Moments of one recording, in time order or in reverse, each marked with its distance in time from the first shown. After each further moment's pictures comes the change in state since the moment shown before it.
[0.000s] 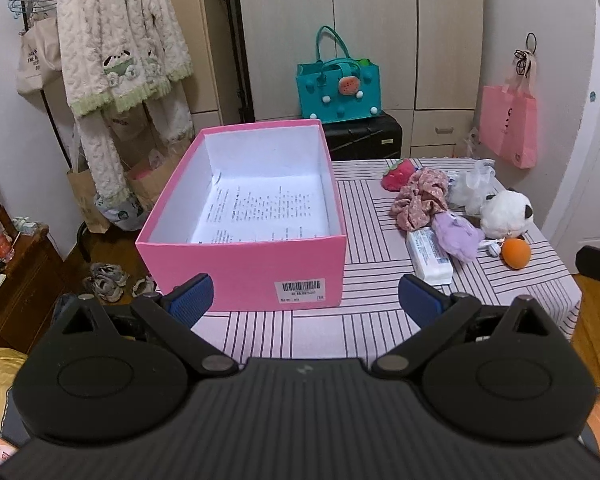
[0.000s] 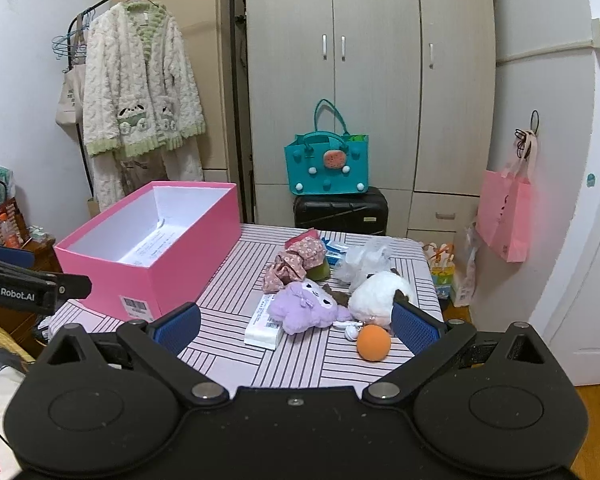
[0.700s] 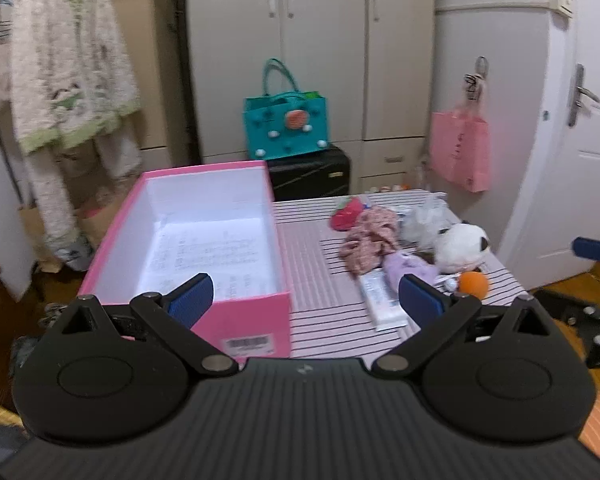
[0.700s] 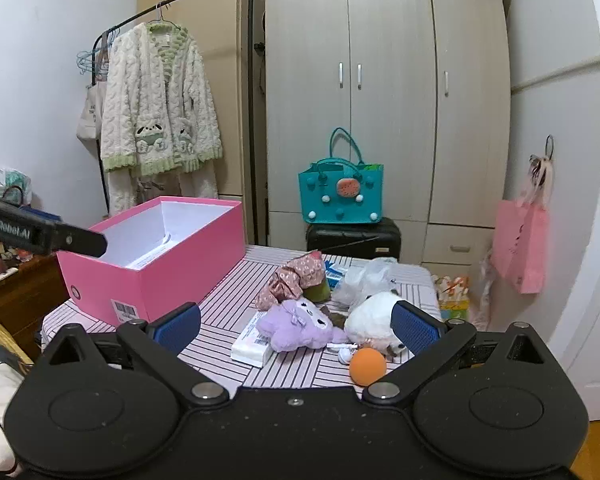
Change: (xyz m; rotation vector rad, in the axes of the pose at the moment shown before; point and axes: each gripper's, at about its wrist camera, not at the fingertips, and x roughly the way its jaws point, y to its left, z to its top) left arm 0.016 -0.016 0.021 0.056 -0.110 -0.166; right arm 0.017 -0.035 -0.021 -0.041 -0.114 0.072
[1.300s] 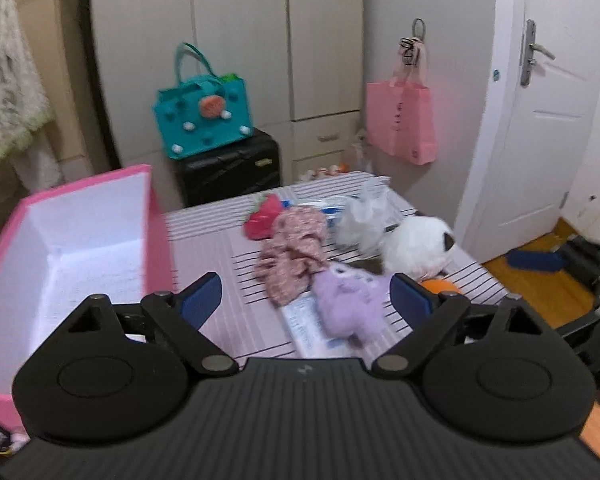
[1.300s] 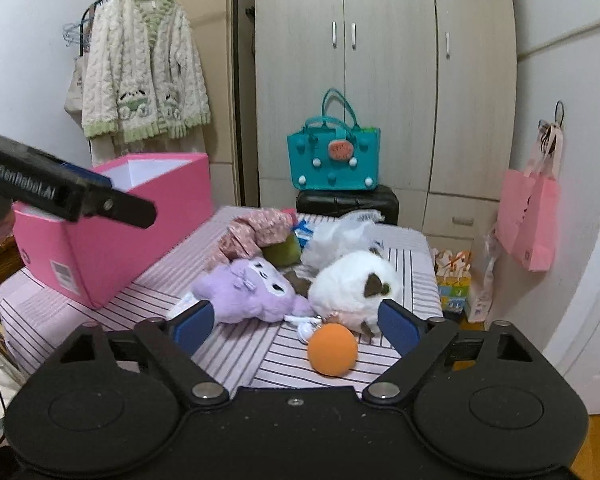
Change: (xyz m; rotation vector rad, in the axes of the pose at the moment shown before) left arm 0.107 -0.055 0.020 0.109 0.060 -0.189; right arm 0.075 -0.046 -0.032 -0.007 0.092 0.007
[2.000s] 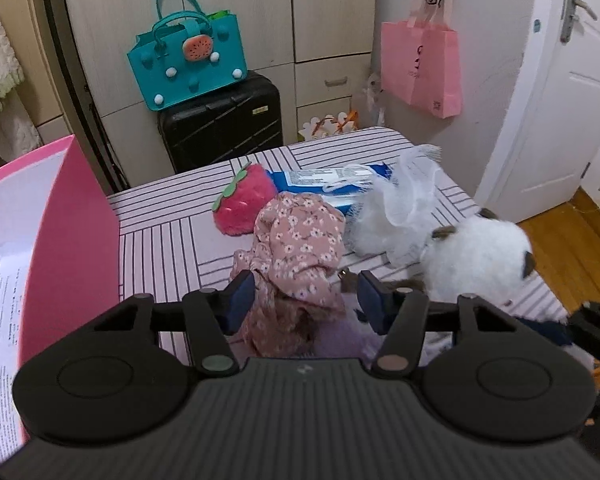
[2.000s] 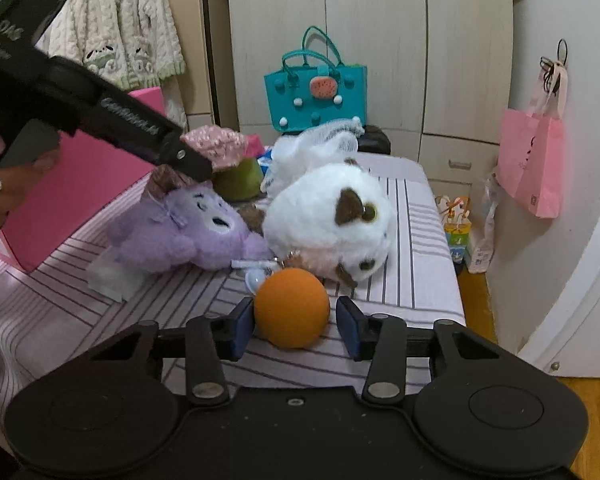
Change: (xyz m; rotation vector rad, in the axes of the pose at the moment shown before) left arm 0.132 0.000 0.026 -0.007 0.181 0.039; right arm 0.071 -0.030 -0.029 0.056 0.141 -0.012
